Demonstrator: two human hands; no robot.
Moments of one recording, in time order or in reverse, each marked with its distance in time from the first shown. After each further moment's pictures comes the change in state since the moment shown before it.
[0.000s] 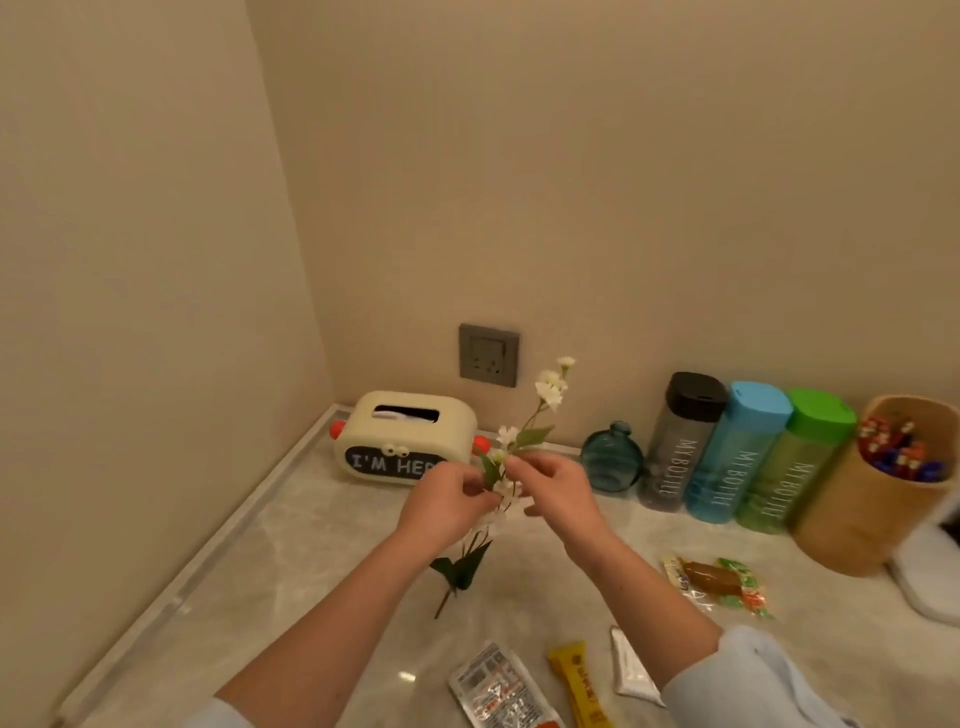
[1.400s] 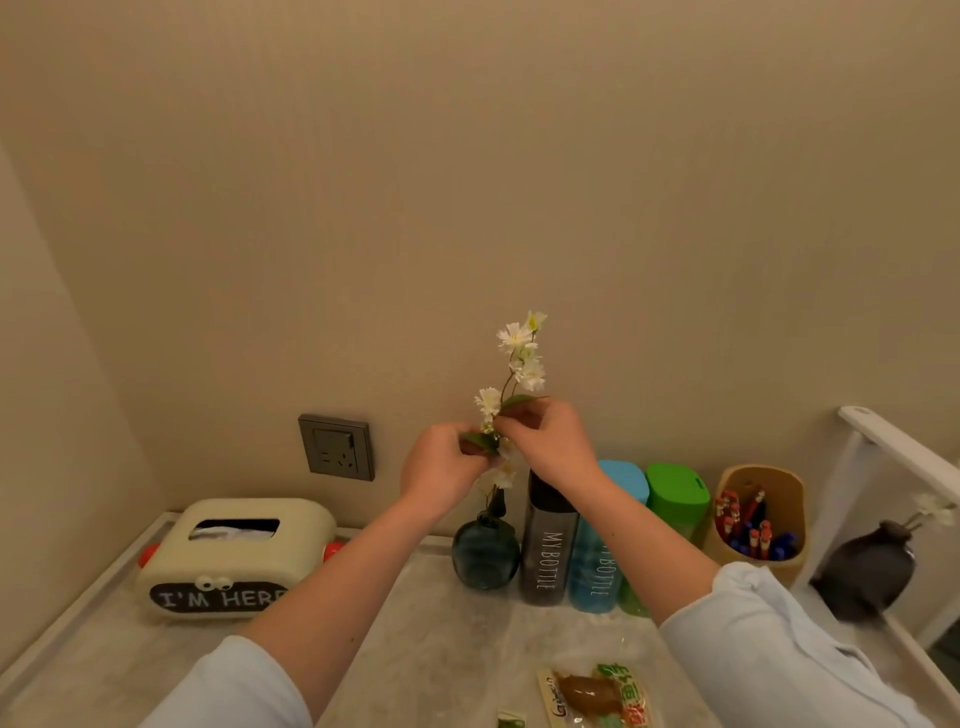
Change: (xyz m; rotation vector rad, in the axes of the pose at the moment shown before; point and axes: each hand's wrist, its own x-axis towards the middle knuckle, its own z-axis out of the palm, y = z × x) left_hand 0.138 0.164 0.067 -0.189 0.088 0.277; right_hand 0.120 -0.059 -0.176 -0.201 0.177 -0.271
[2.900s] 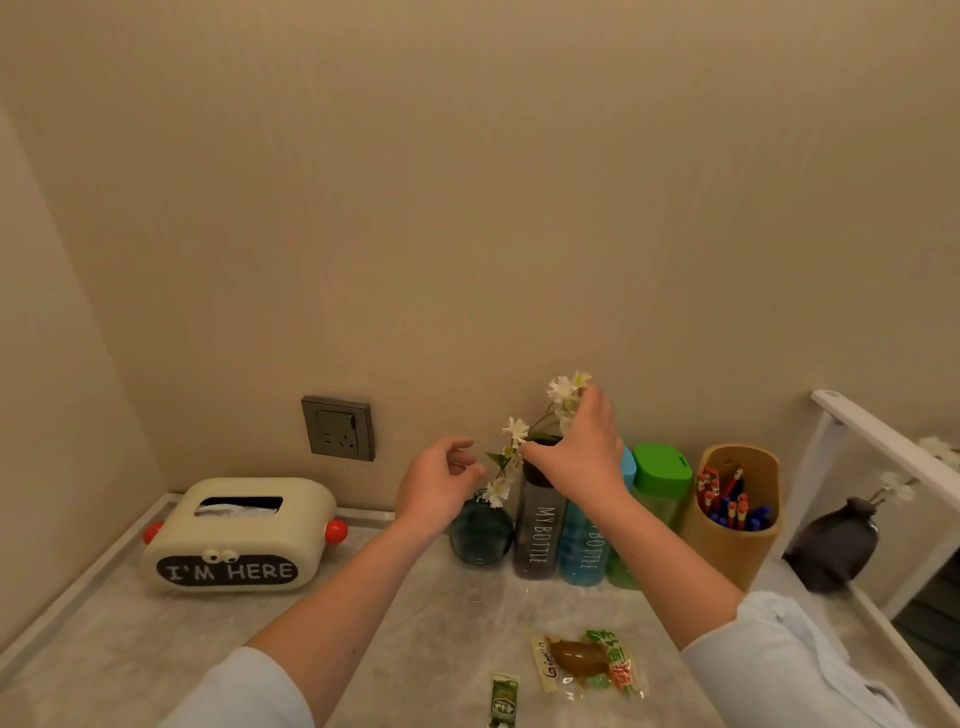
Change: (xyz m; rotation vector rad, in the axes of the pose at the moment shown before) left_hand -0.028 -0.033 0.015 -0.046 0.032 -0.105; right_hand -0.048 0.006 -0.018 -0.415 0.252 0.089
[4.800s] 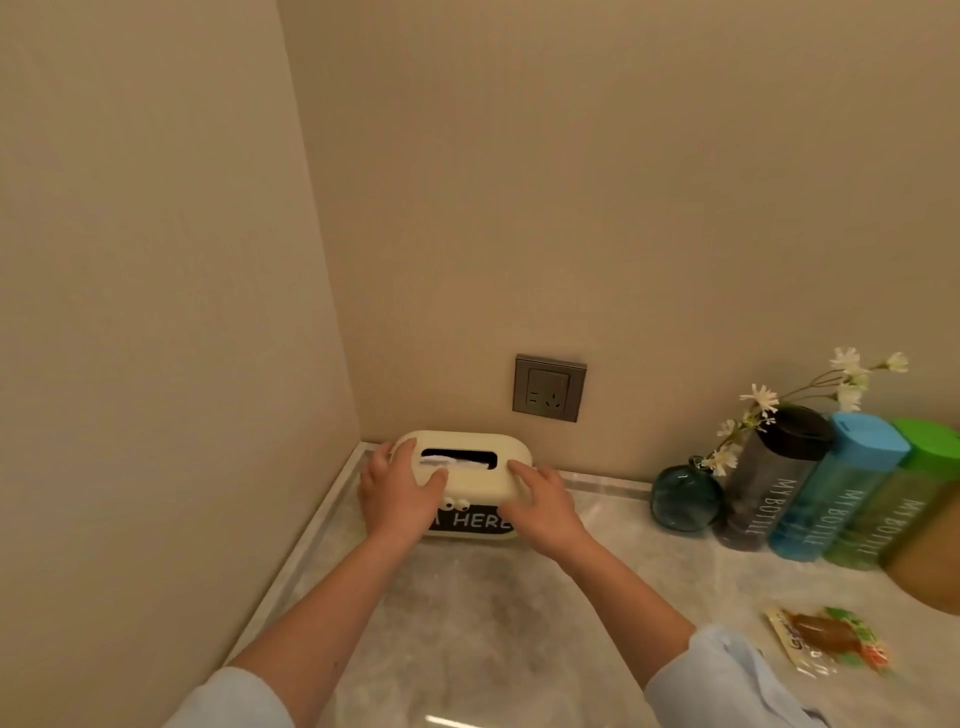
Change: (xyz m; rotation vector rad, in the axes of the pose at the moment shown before) left_hand -0.024 -0.194 -0.222 0.326 0.257 -0.241; right_hand -0.117 -0.126 0.239 0.109 -0.574 0.104
